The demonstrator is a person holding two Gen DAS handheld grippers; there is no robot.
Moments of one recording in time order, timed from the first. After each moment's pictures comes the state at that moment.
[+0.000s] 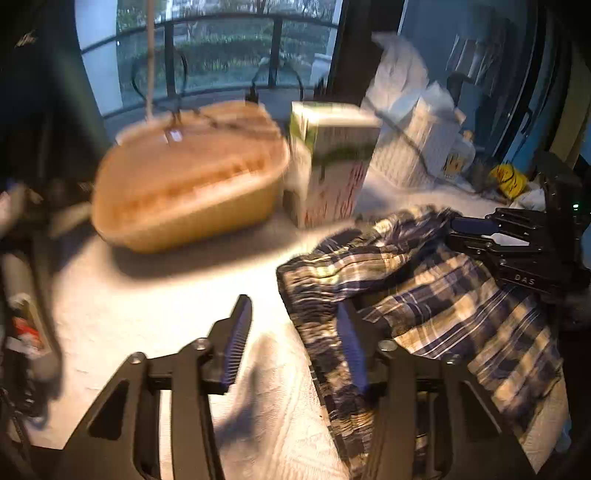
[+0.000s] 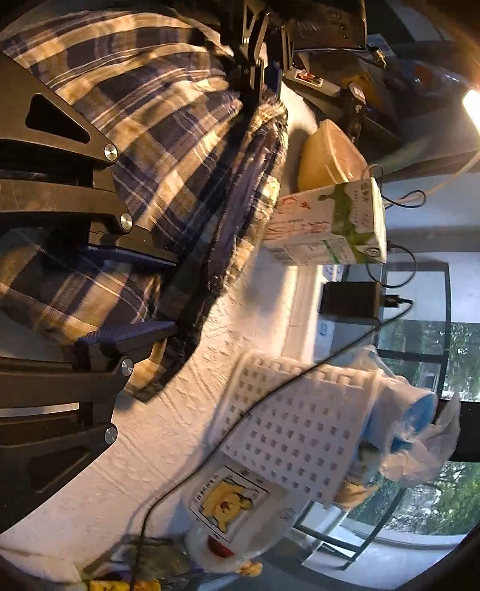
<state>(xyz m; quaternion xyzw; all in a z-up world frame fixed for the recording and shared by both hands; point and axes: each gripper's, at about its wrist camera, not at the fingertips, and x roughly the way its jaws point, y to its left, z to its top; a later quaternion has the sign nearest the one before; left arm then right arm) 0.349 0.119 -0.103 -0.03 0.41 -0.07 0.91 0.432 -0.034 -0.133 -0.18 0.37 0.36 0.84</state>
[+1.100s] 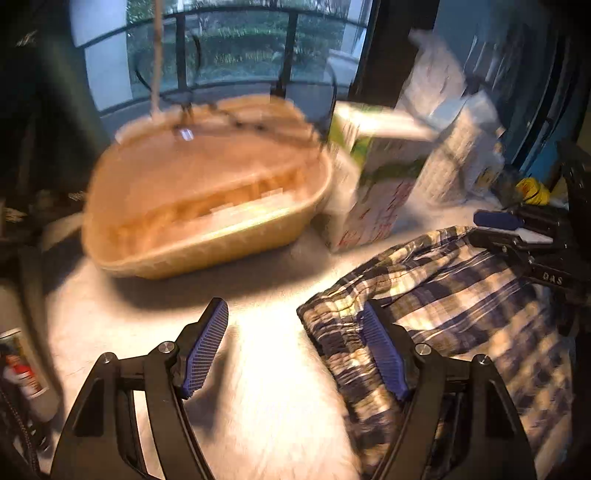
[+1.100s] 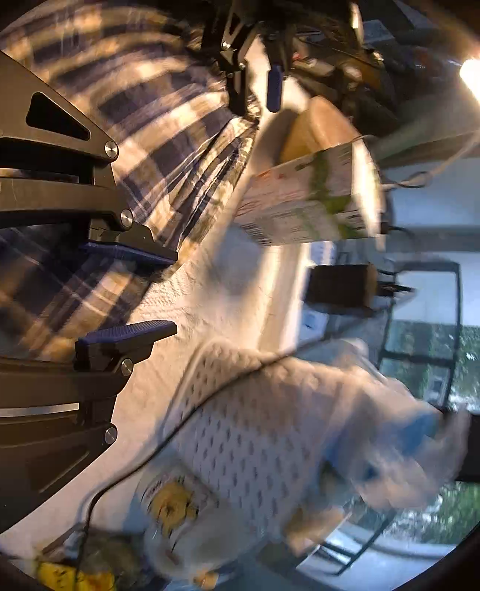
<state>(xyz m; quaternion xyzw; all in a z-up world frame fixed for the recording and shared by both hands) 0.385 0.131 -0.109 -0.05 0.42 -0.05 0.90 0.463 -0.014 -0.123 -0.19 0.38 0.36 0.83</state>
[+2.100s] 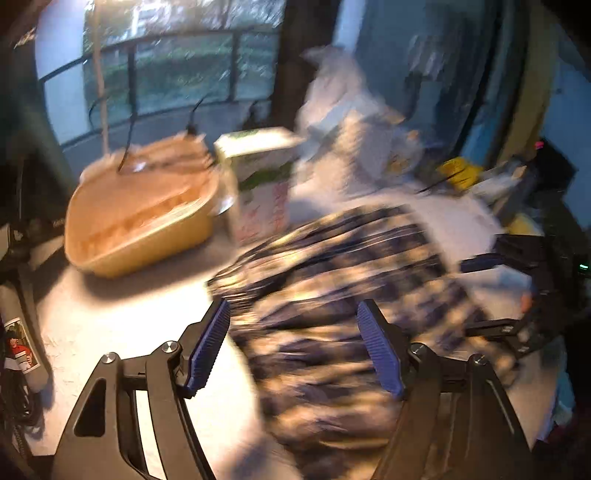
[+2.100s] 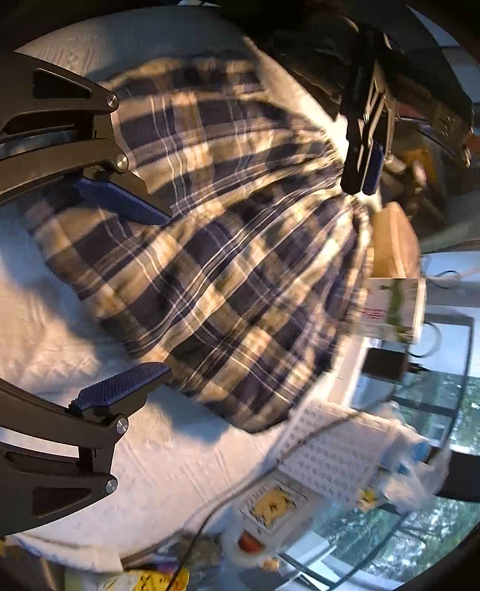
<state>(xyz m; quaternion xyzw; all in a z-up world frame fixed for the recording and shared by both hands) 0.329 0.077 -0.075 -0.02 0.39 -0.16 0.91 0.346 -0.076 -0.131 -0.24 0.39 0.42 0.78</state>
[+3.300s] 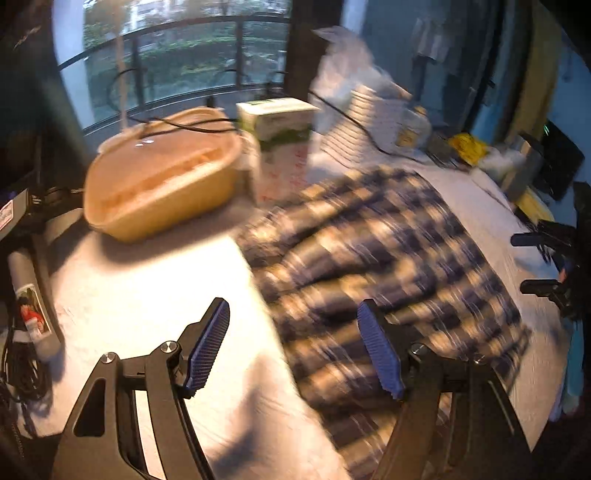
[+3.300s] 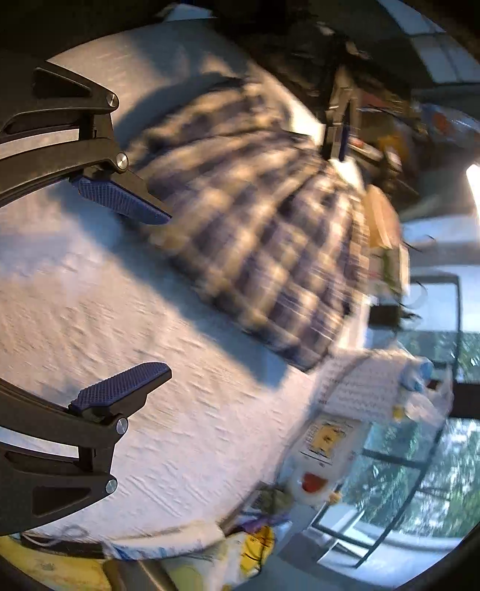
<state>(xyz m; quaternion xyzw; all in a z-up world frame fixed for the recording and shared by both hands) 0.324 0.104 -0.098 -0.01 0.43 -0.13 0.90 0.308 -0.155 -0.120 -0.18 0.39 0.38 0.82</state>
